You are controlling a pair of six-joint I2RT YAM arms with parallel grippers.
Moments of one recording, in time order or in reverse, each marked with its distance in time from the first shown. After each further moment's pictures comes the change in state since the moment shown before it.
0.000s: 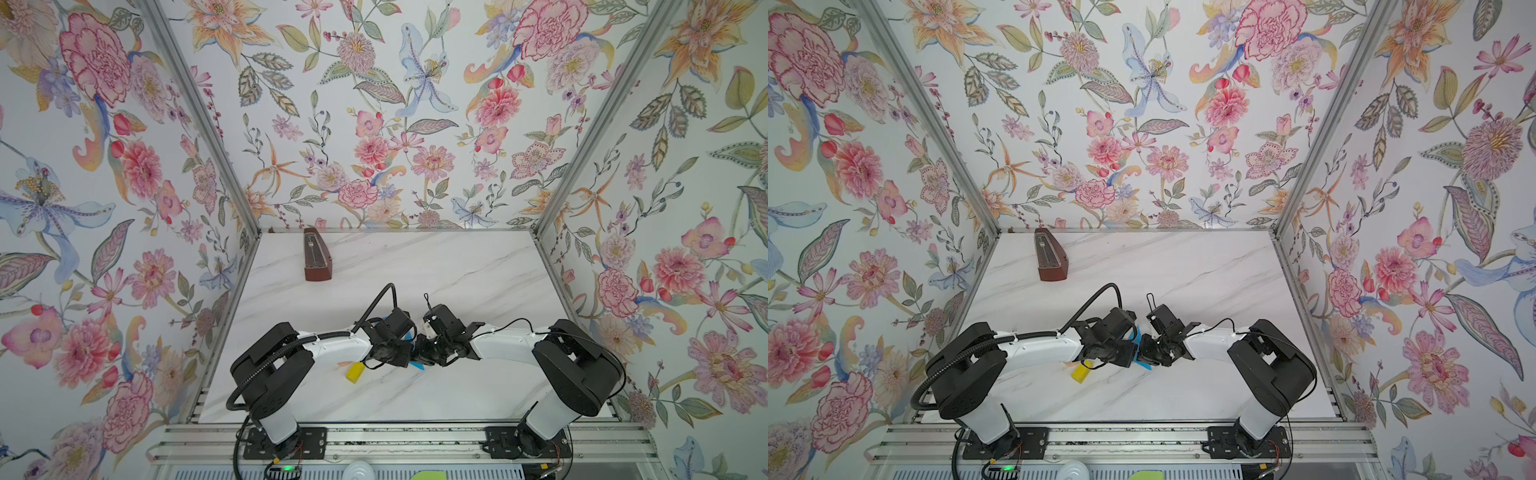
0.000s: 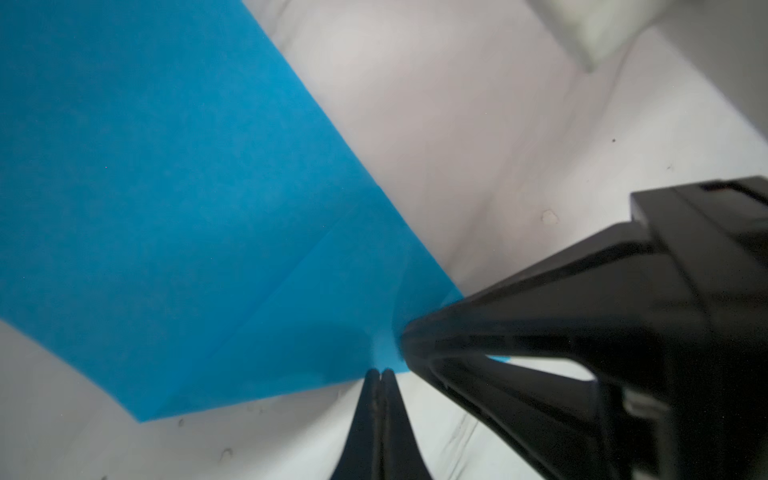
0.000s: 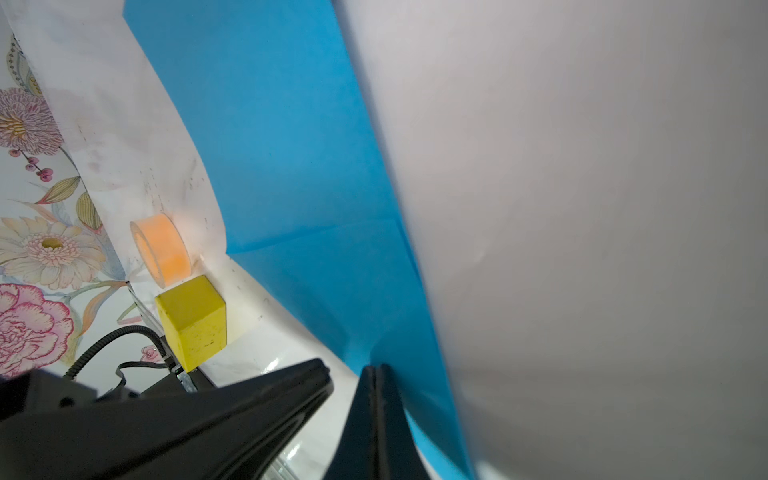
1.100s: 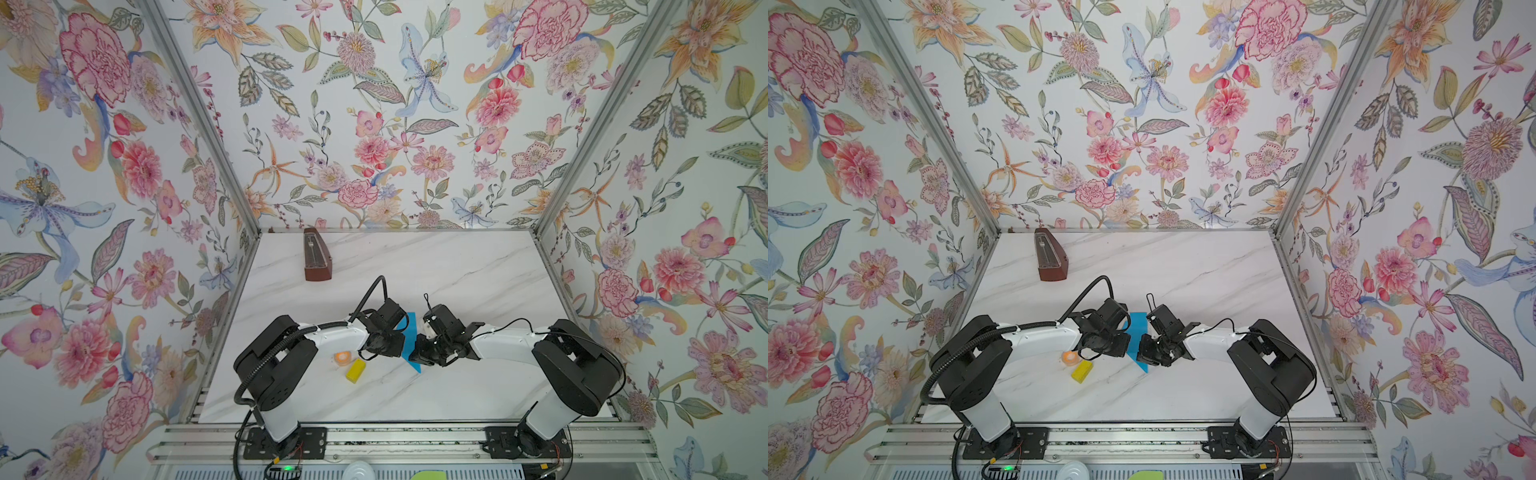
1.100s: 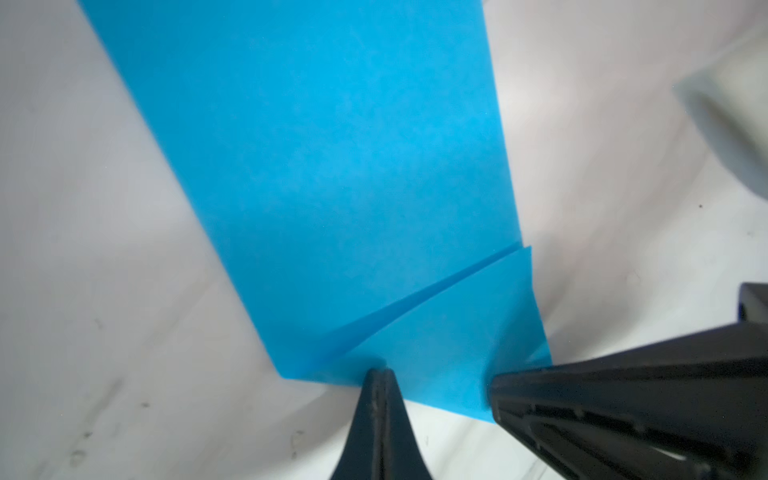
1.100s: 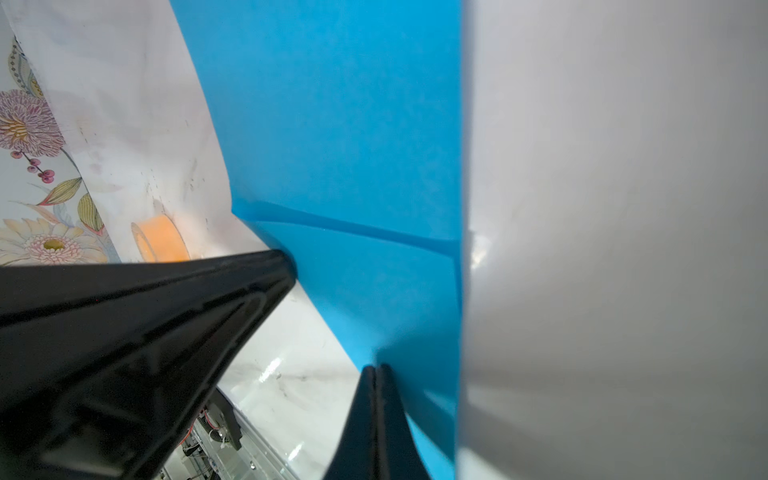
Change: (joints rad) left arm 0.113 0.039 0.027 -0.033 -0.029 0.039; right arm 0.002 0.001 0.000 0.002 0.000 0.006
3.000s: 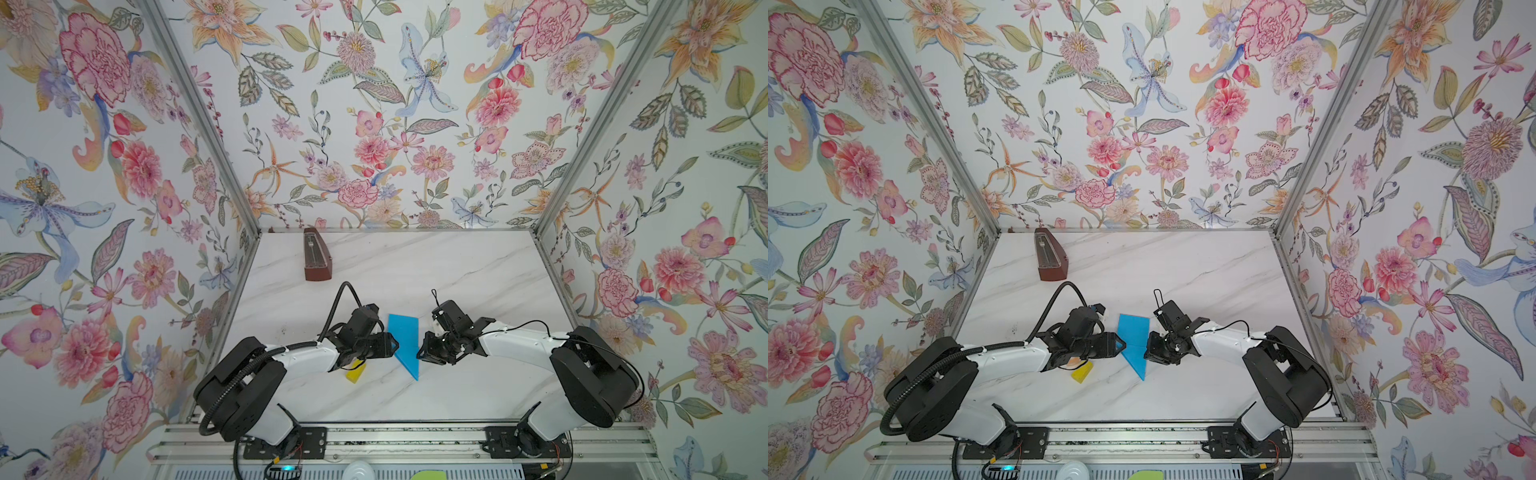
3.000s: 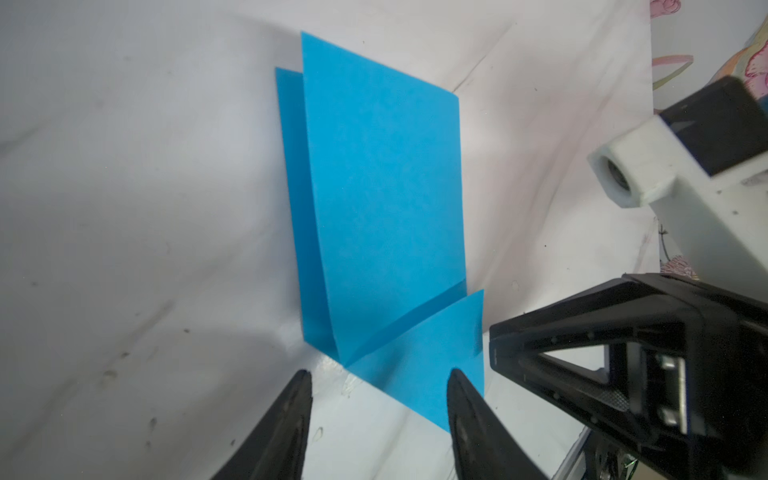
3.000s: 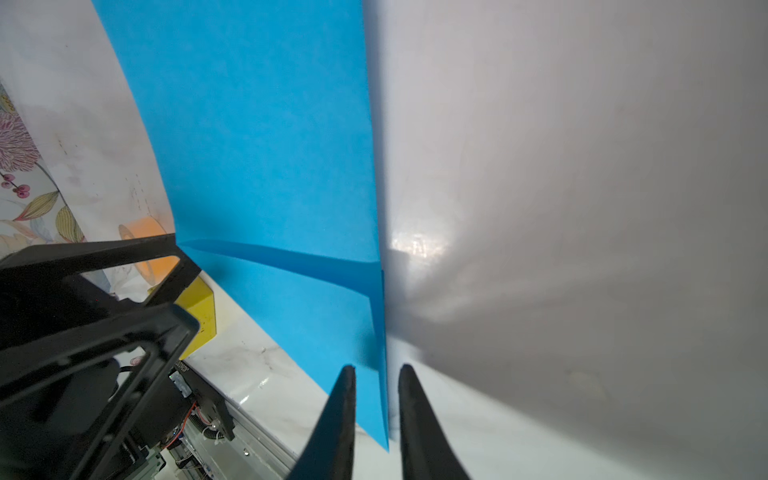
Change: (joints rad) left arm 0.068 -0.227 -0.343 0.438 0.157 -0.236; right arm -0.054 -0.089 0.018 -0.172 0.019 -0.037
